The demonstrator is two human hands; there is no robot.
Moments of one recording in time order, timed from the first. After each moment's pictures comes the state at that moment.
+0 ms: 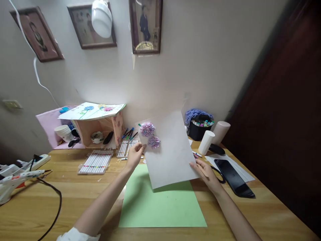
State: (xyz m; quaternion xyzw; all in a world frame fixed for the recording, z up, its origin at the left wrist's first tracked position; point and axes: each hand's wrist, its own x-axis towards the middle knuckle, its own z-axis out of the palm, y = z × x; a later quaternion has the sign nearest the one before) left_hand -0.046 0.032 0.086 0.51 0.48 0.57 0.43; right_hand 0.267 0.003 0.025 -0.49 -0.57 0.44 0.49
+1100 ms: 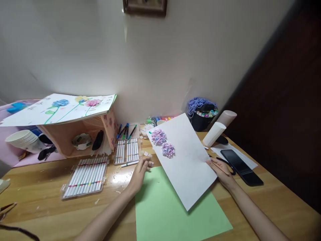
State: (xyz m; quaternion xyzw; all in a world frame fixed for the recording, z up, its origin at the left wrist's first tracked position) left_hand -0.089 0.038 0.001 0.54 0.44 0.45 0.55; right_hand 0.287 0.023 -0.034 -0.60 -0.43 0.44 0.52
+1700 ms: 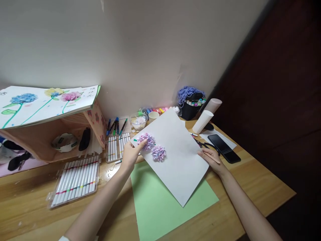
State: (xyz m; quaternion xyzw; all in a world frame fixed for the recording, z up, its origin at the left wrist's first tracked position) left_hand -0.079 0.078 0.071 0.45 0.48 0.48 0.58; right_hand 0.268 -0.005 -0.004 -0.64 -0.50 0.36 0.45
